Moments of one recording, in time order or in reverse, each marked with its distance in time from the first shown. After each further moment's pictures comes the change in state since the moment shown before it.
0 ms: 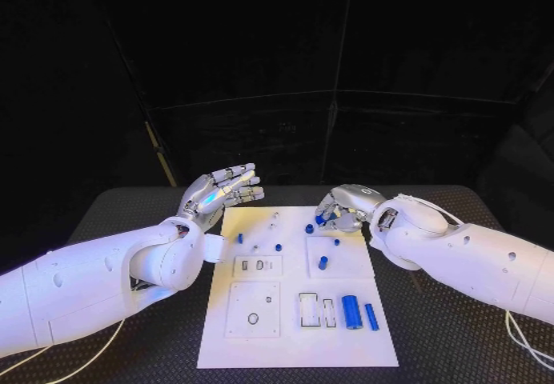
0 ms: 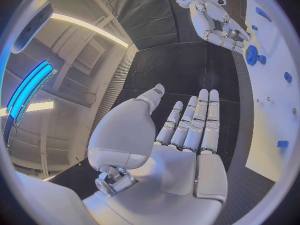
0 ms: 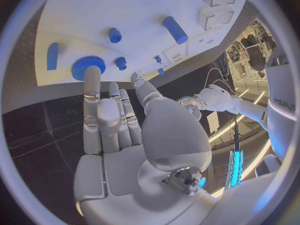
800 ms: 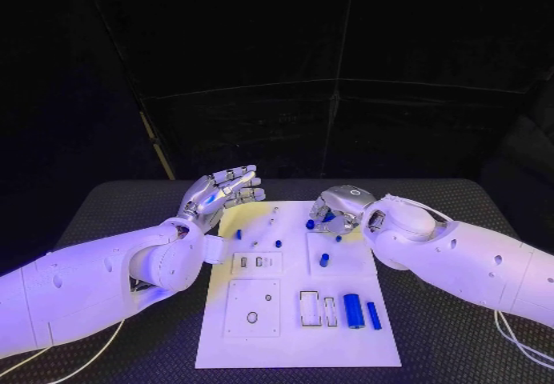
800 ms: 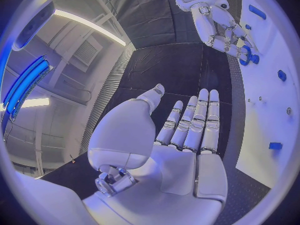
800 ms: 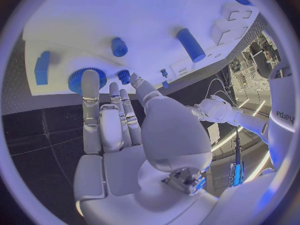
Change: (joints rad) left arm 0.000 0.003 0.000 -0.003 0.000 0.019 -0.005; left_hand 0.000 0.000 0.000 0.000 0.000 0.014 0.007 0.000 0.001 0.004 -0.004 0.000 0.000 0.007 0.000 0.000 0.000 0.000 0.003 -0.003 0.000 0.000; right arm 0.001 0.032 0.000 0.003 -0.104 0.025 -0.048; right_hand 0.011 -0.011 0.039 0.043 0.017 -0.011 -0.004 0.000 0.000 0.007 -0.006 0.000 0.003 0.000 0.000 0.153 0.184 0.000 -0.017 0.004 0.150 0.142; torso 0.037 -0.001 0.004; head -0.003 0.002
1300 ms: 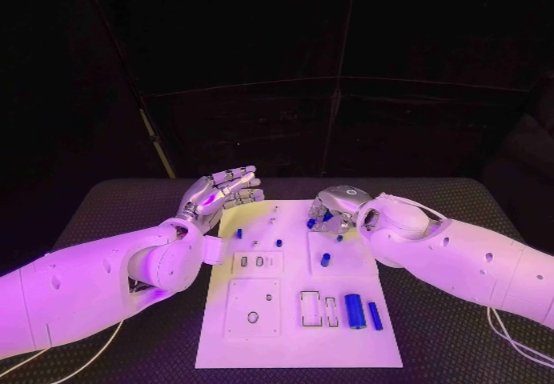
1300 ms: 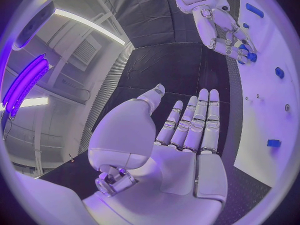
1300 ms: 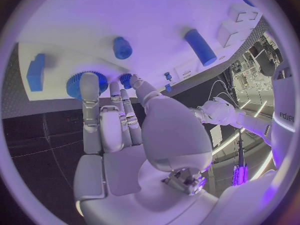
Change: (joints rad) left arm 0.000 -0.003 0.000 0.001 0.000 0.002 -0.003; left_hand 0.004 0.004 0.000 -0.006 0.000 0.004 -0.003 0.004 0.000 0.000 0.000 0.000 0.000 0.000 0.000 0.000 -0.001 0.000 0.003 0.003 0.003 0.000; right arm 0.005 0.028 0.000 -0.031 -0.009 0.029 -0.019; right_hand 0.000 0.000 0.035 0.023 0.004 -0.003 -0.003 0.000 0.000 0.027 -0.005 0.000 0.002 0.000 0.000 0.032 0.041 0.000 0.008 0.000 0.052 0.057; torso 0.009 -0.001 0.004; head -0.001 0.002
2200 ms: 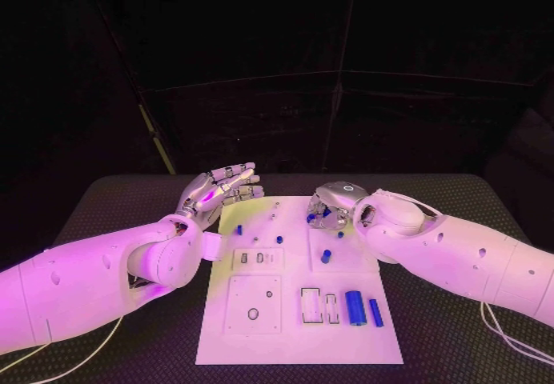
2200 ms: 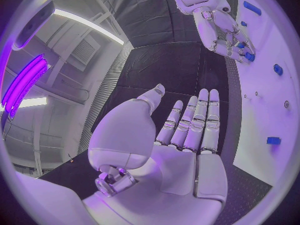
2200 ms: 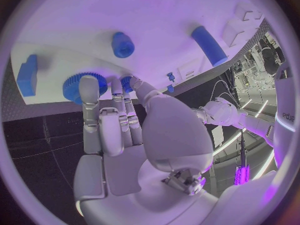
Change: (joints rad) left arm 0.003 -0.003 0.000 -0.002 0.000 0.000 -0.004; left_hand 0.000 0.000 0.000 0.000 0.000 0.003 0.003 0.000 0.000 0.000 0.000 0.000 0.000 0.000 0.000 0.000 -0.001 0.000 0.000 0.000 0.001 0.000; right arm 0.003 0.027 0.000 -0.024 -0.003 -0.006 -0.010; right_hand 0.024 0.011 0.105 0.044 -0.019 0.098 -0.007 0.027 0.007 0.079 -0.014 0.018 0.020 0.004 -0.011 0.027 0.025 0.000 -0.004 -0.004 0.051 0.044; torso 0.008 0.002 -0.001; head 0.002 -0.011
